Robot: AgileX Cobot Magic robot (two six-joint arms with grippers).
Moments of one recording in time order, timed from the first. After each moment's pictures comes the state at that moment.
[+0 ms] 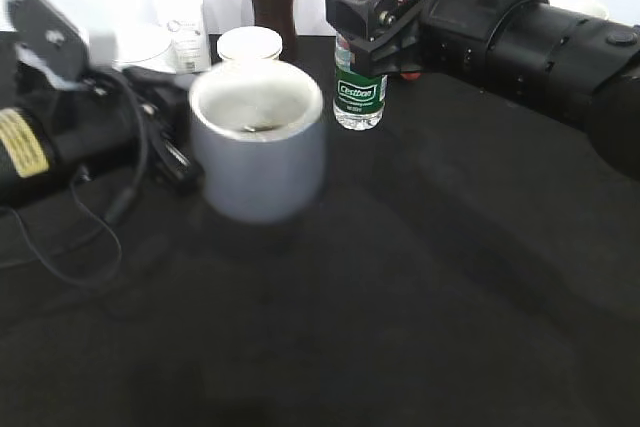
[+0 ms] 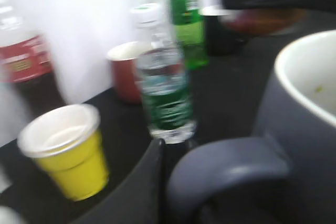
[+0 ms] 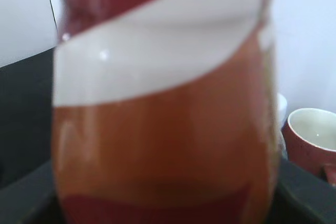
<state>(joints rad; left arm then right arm) -0.46 1.51 -0.53 0.41 -0.79 -0.08 0.58 1.59 -0.79 -0.16 -0.63 0.15</state>
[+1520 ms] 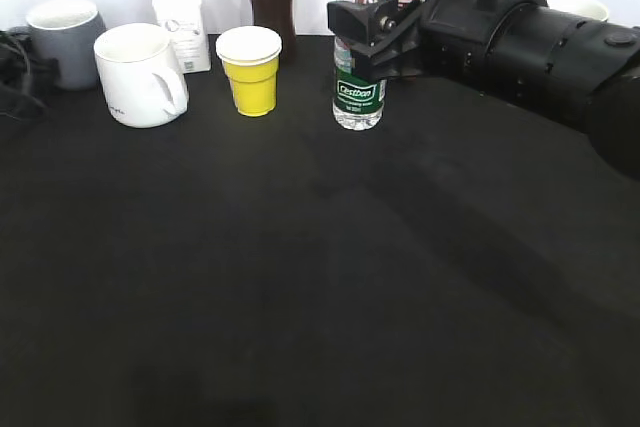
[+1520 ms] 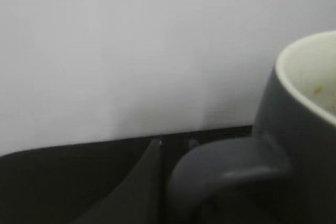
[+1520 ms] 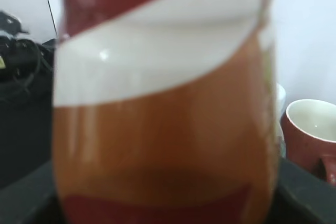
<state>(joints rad) 0.15 2.26 -1.28 0.26 -0.74 -0.07 0.58 1.59 -0.79 -0.16 -0.61 0.15</state>
